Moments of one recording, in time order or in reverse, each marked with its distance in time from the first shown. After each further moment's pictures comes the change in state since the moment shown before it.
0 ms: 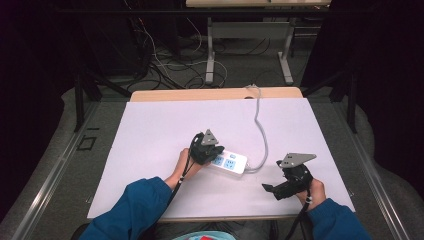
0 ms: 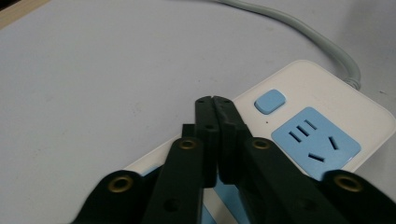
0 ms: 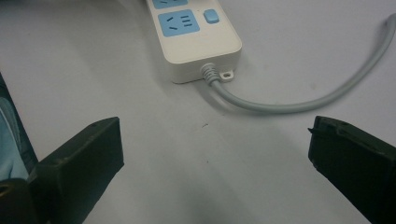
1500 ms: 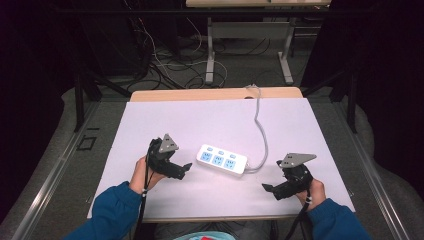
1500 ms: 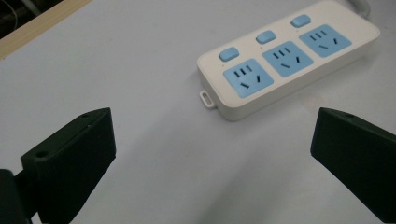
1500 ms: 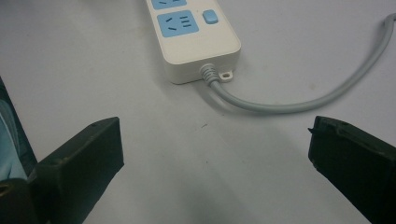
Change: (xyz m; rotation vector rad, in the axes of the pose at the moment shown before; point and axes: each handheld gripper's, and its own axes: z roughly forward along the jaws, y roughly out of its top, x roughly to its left) left arm 0.008 -0.044 -0.124 0.089 0.167 -0.055; right arm 0.000 0.000 0.000 -0.001 -0.002 0.002
